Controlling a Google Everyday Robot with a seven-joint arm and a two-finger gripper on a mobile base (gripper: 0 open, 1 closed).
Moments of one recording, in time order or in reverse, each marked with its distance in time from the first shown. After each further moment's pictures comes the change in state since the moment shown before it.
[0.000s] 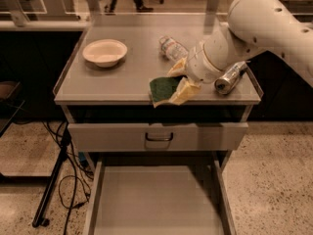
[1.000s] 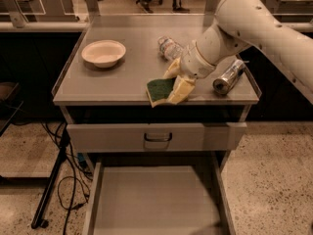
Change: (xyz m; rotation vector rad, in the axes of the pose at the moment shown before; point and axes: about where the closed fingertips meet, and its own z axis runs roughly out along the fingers) arm 0.007 -0.025 0.031 -0.088 -0.033 0.010
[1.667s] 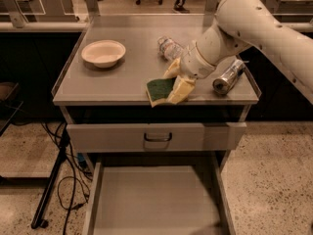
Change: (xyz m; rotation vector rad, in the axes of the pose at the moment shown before) arm 0.000 0.000 0.000 0.000 0.000 0.000
